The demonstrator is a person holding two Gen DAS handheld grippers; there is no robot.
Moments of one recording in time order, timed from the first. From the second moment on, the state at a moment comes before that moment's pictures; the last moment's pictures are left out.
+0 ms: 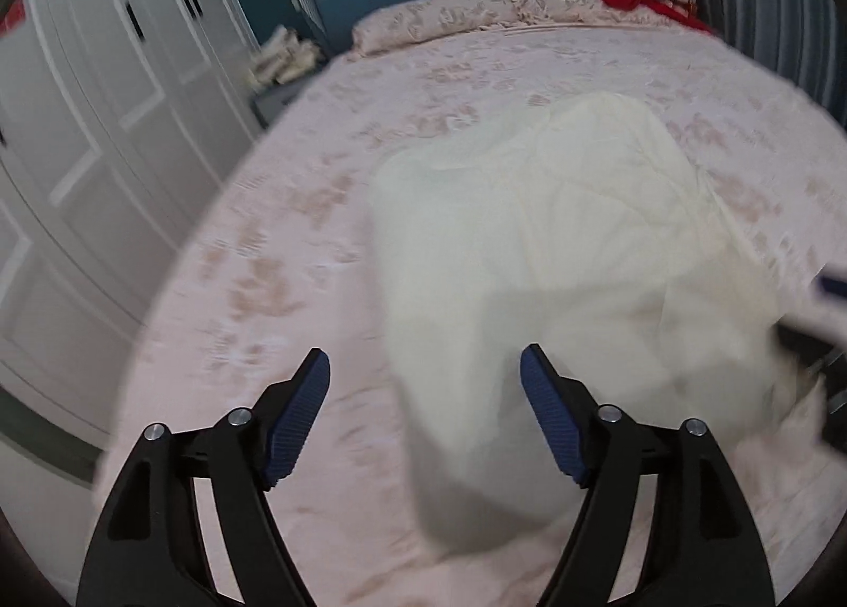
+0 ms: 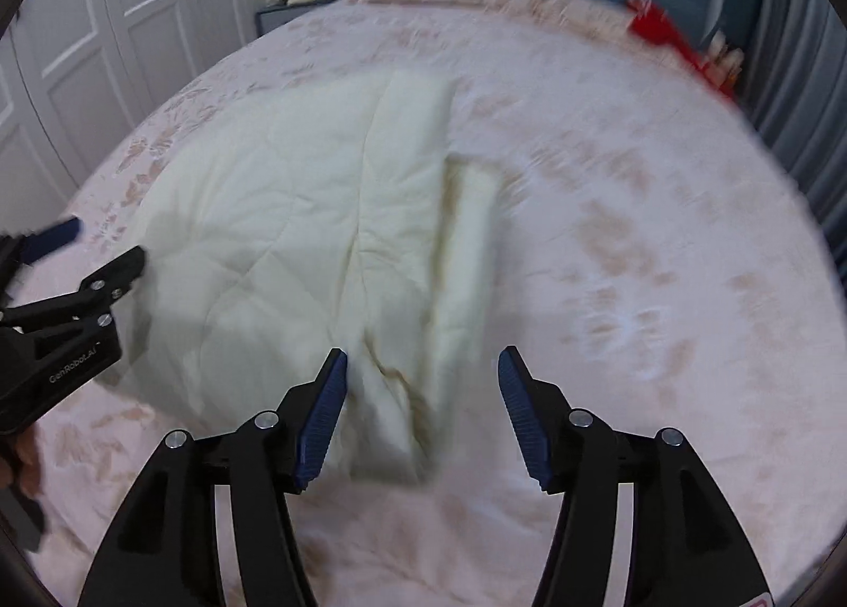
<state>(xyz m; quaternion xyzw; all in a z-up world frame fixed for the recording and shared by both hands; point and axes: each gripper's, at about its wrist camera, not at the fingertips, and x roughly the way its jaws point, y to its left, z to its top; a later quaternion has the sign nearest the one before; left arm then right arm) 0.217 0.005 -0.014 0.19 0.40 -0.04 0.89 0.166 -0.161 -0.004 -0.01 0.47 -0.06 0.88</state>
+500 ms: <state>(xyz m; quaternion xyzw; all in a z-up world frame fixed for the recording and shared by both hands) 0.212 0.004 -0.026 0.17 0.46 0.00 0.87 0.173 -0.138 -0.032 -0.07 0.52 -0.05 0.85</state>
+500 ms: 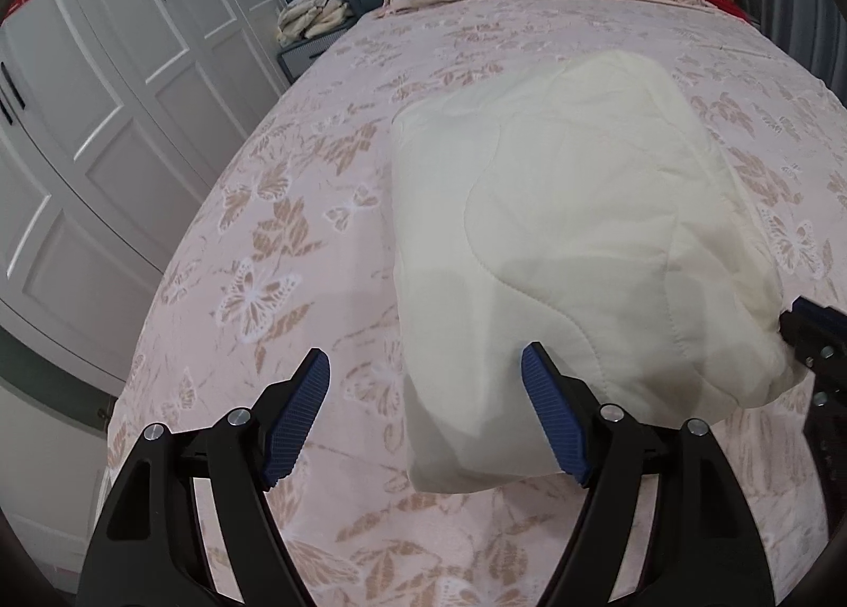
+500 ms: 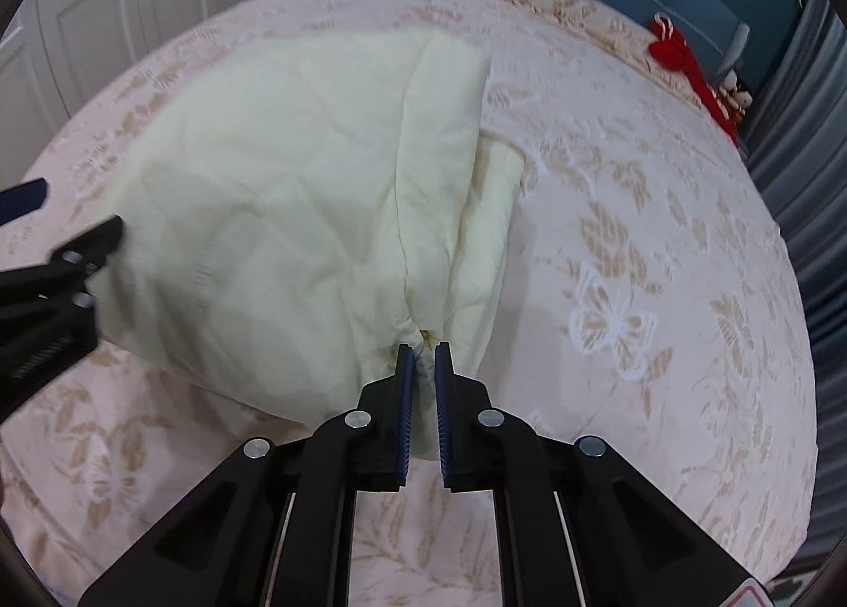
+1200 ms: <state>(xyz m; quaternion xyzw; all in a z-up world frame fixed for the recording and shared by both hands) 0.219 -0.009 -0.061 0.15 0.48 0.00 0.86 0.184 -0.146 -0.090 -0.04 0.56 -0.05 0.83</state>
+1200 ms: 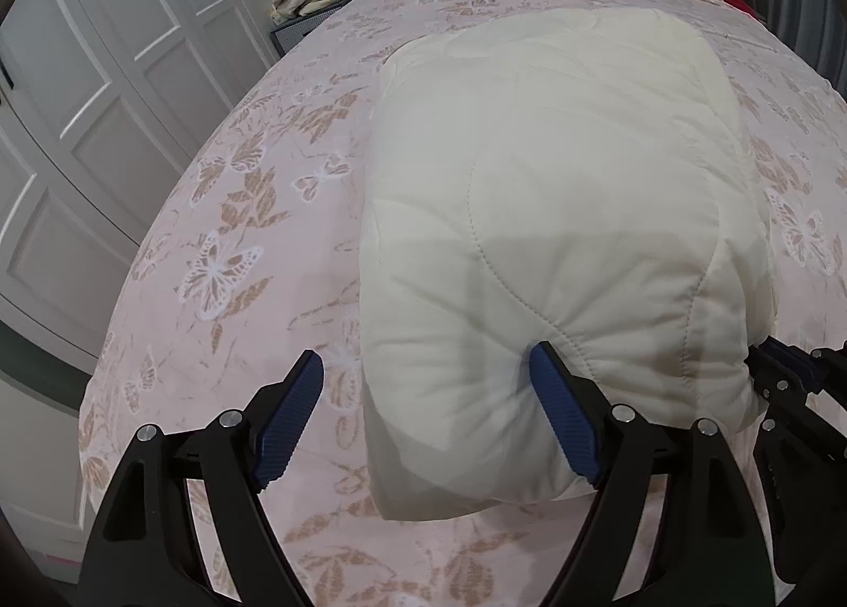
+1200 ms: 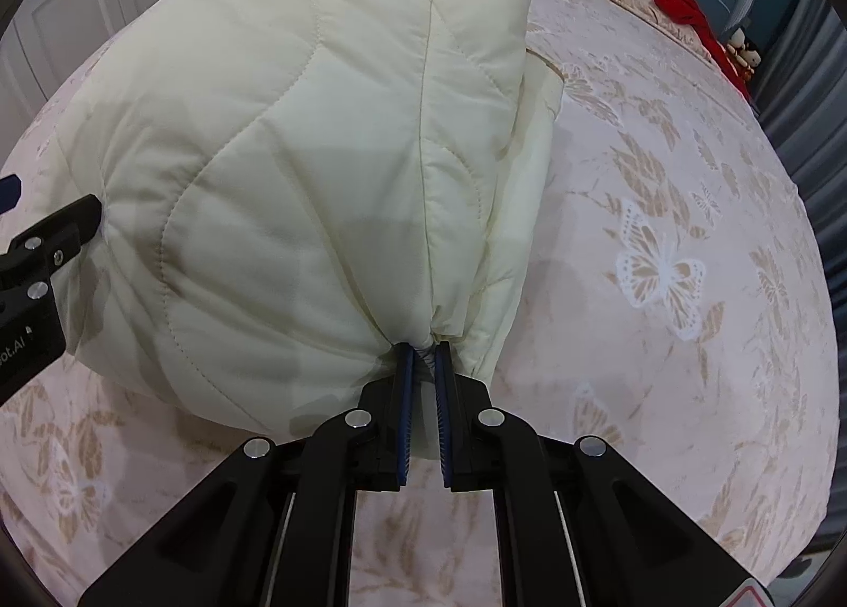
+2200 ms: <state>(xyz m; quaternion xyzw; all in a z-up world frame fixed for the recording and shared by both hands) 0.226 -0.021 -0.086 0.16 0.48 0.01 0.87 0.197 -0.169 -0.111 0.03 0.56 -0.03 0.83</state>
